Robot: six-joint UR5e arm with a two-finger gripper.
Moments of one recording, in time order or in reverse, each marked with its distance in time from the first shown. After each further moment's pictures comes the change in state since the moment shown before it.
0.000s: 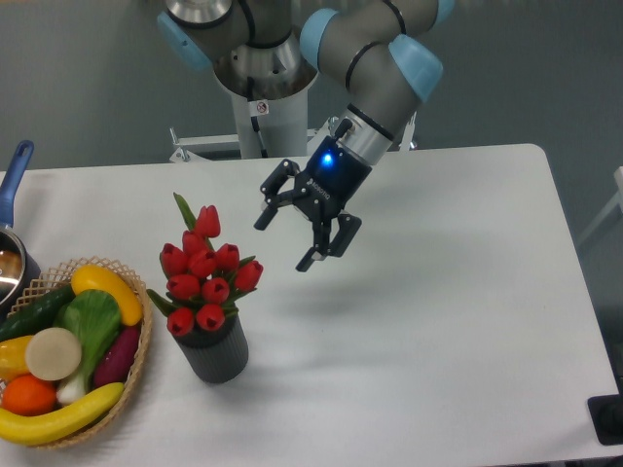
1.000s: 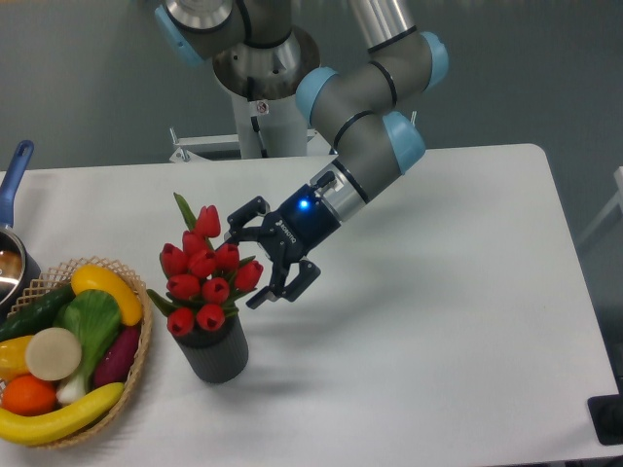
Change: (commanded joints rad) arm -0.110 -0.143 0.061 0.035 -0.098 0.084
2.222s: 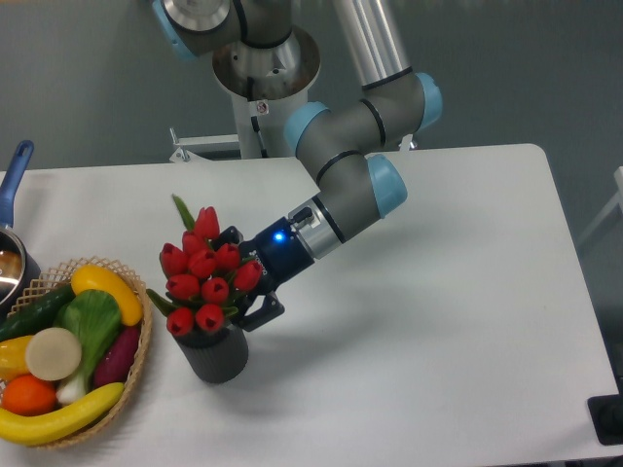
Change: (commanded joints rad) arm -0.069 -0.103 0.094 0.003 -0.061 -0.012
